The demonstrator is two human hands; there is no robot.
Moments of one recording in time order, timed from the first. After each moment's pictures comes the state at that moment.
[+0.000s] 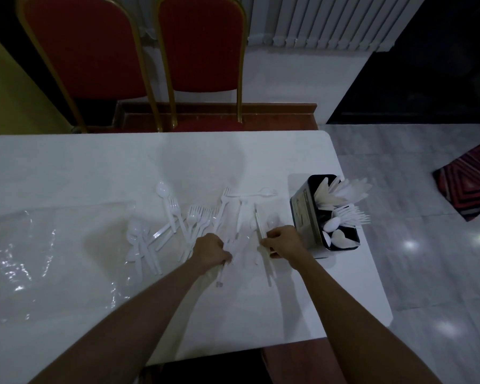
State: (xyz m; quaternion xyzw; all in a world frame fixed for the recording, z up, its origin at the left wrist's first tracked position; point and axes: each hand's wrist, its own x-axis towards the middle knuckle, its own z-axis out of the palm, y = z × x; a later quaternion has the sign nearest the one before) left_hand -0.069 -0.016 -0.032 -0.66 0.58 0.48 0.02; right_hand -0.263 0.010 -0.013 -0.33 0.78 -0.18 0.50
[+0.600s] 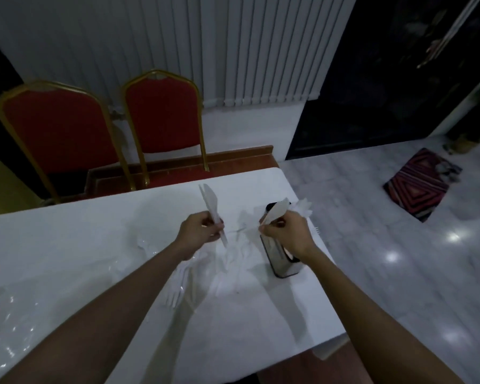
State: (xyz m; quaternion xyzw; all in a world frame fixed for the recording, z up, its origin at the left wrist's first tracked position) left_hand -0.100 -0.071 0.087 -0.52 0.56 0.60 -0.24; right_hand -0.307 0.026 0.122 -0.48 0.76 -0.32 0.29
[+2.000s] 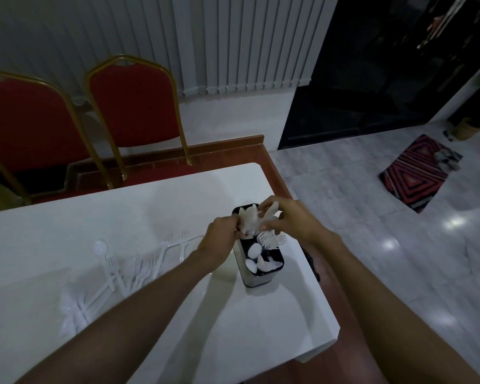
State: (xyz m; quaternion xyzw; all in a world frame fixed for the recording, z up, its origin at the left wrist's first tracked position) left_hand -0.249 -0.055 0.059 -0.46 0.83 0.30 -0.12; right_hand -0.434 0.003 0.120 -0.60 0.68 -0.25 0.35
